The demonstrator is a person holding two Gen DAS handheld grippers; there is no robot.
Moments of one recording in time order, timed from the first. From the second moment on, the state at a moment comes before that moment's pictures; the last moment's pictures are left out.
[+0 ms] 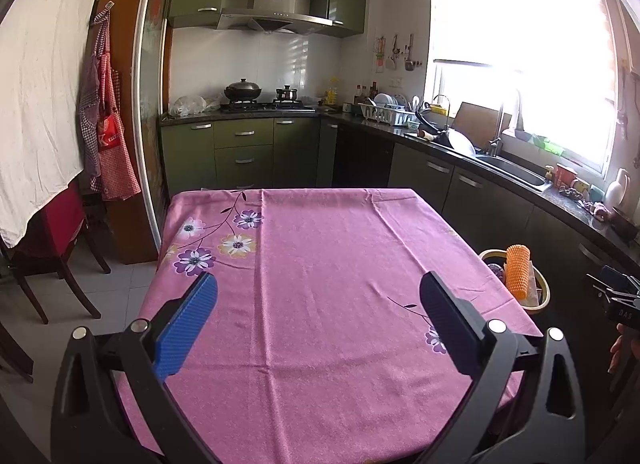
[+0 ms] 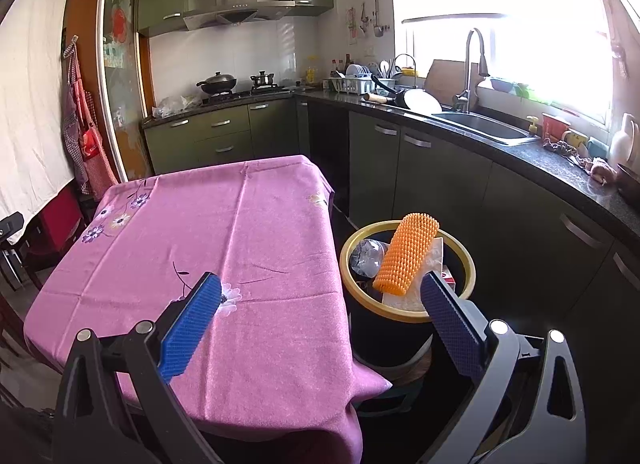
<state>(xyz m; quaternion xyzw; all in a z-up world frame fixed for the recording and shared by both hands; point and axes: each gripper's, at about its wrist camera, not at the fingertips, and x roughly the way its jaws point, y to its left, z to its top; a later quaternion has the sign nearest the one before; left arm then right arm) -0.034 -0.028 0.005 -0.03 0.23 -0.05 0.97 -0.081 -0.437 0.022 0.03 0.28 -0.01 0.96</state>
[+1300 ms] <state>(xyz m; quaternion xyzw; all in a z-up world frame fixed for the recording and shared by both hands) -0.033 -0.039 0.002 -0.01 0.23 -0.06 0.97 -0.078 -0.441 0.017 0.03 0.28 -0.01 0.96</state>
